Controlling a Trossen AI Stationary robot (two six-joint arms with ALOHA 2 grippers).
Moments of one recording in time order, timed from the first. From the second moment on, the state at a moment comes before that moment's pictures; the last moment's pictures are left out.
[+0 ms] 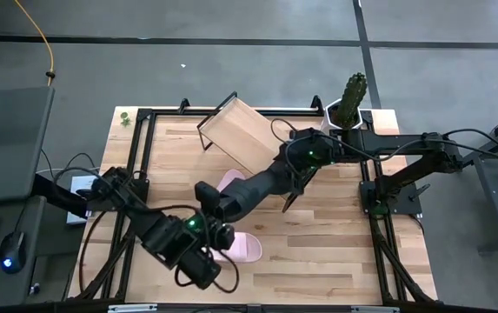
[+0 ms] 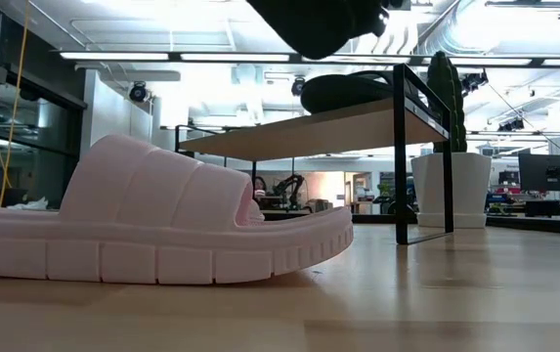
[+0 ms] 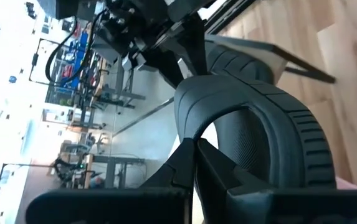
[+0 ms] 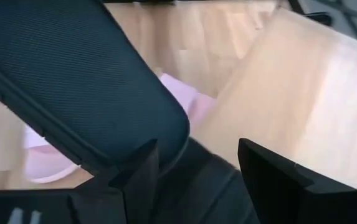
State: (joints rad) left arm -0.53 1.96 2.20 -1.57 -1.19 -0.13; right arm -0.01 1.38 1.35 -0.70 0.08 0.02
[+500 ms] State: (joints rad) left arm -0.41 1.96 2.20 -1.57 -1.18 -0.07; right arm -0.08 1.38 1.35 -0.71 0.33 0.02
